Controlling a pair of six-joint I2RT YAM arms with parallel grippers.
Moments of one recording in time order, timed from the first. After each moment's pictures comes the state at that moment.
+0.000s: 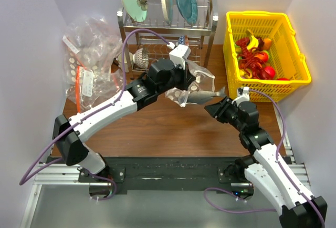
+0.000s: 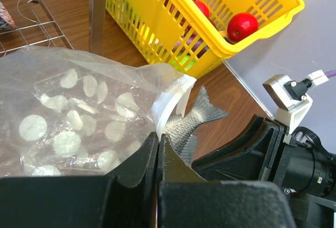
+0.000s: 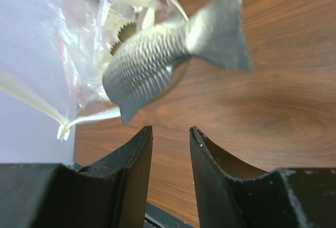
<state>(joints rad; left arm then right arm) -0.88 1.54 1.45 -0.16 -0.05 -0.40 0.33 0.66 0.48 -0.18 -0.16 0.84</state>
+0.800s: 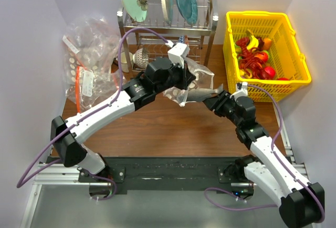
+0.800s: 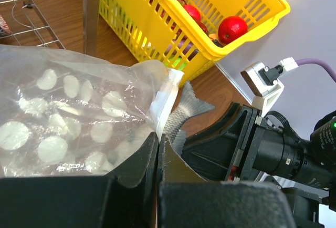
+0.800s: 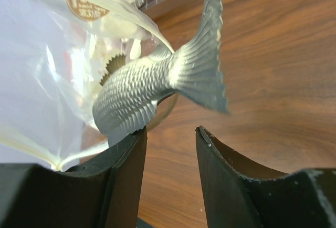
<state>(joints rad) -0.88 1.52 1.47 -0.18 -0.03 -0.40 0.33 0.79 0.49 -0.01 -0.13 0.87</state>
